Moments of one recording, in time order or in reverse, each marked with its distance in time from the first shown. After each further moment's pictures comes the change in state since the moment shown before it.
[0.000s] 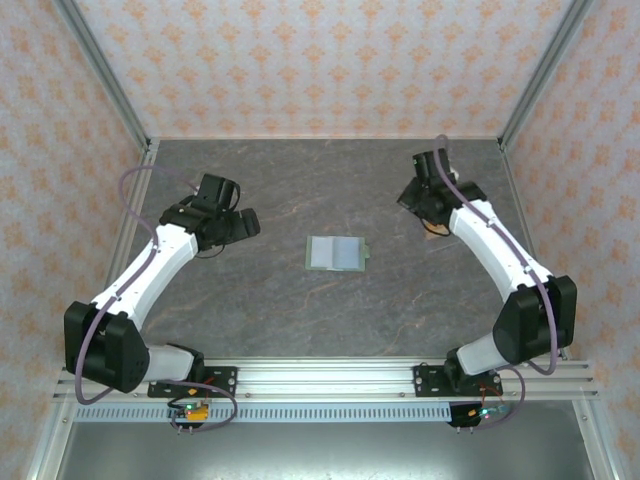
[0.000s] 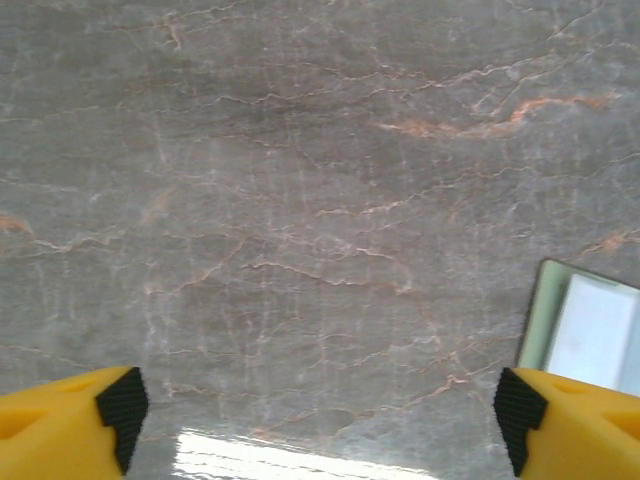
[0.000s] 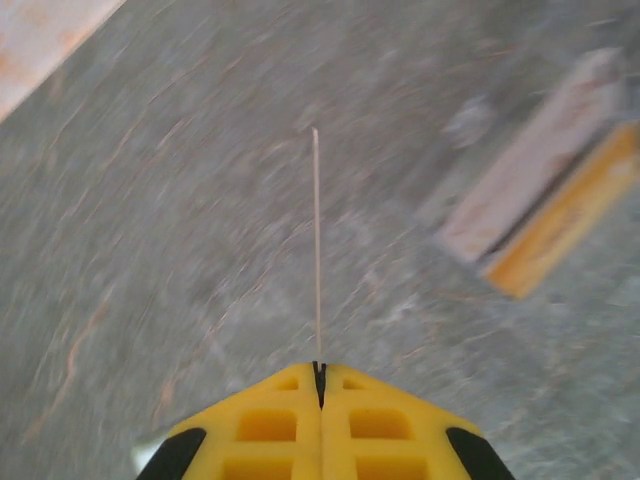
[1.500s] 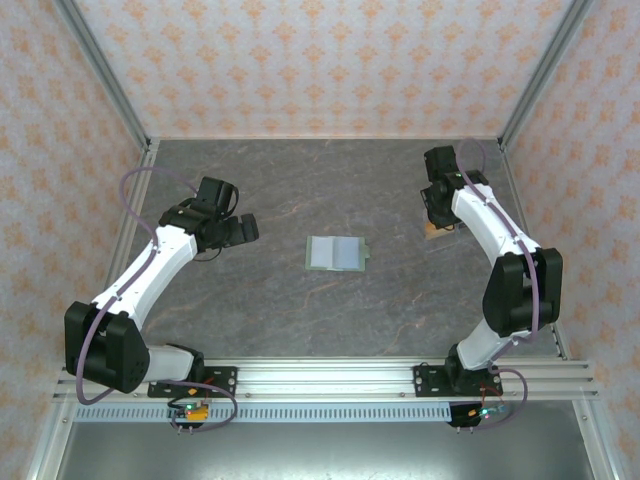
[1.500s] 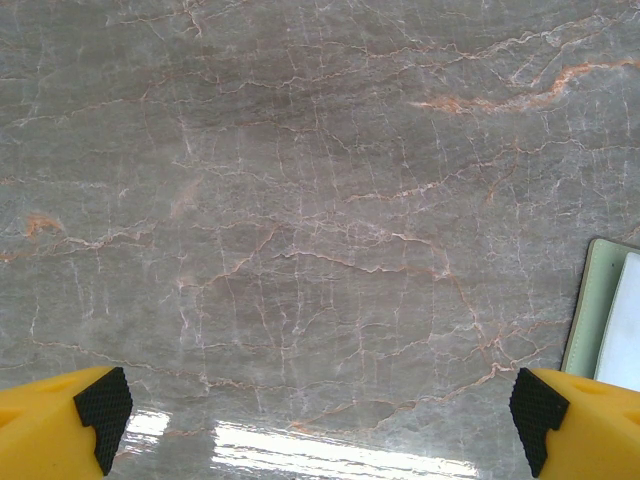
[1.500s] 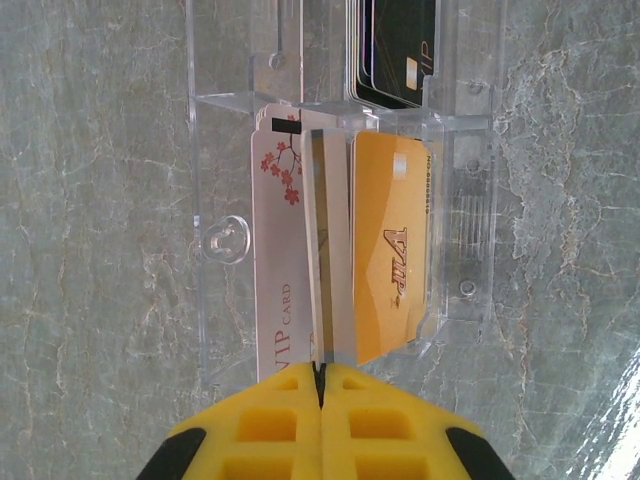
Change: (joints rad) left arm 0.013 -0.002 -0.021 -0.011 -0.006 0.063; right arm -0.104 0.160 0.064 -0.109 0.092 0.534
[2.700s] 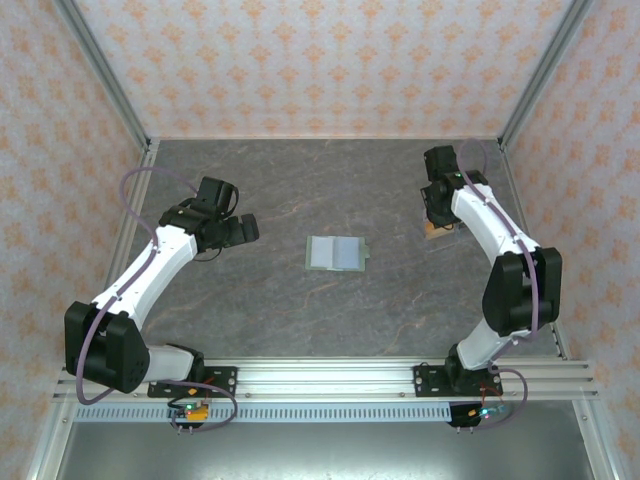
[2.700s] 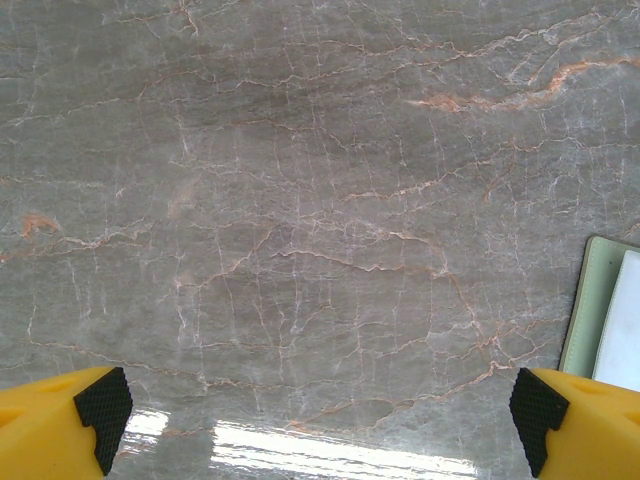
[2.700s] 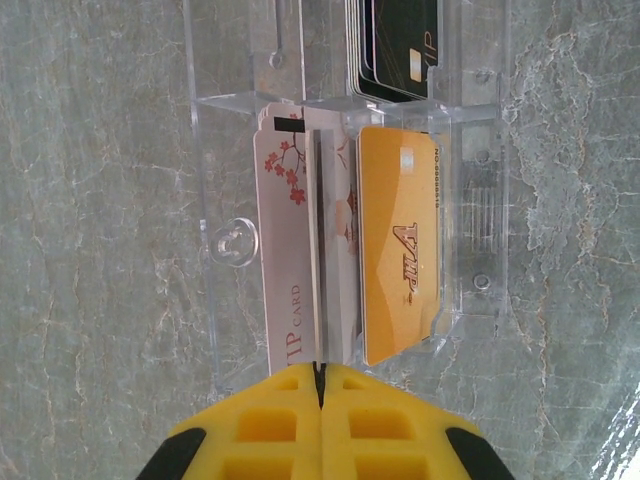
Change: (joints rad) left arm 0.000 0.000 0.000 0.001 0.005 0.002; right arm 0.000 0.010 0.000 0.013 -0.006 0.043
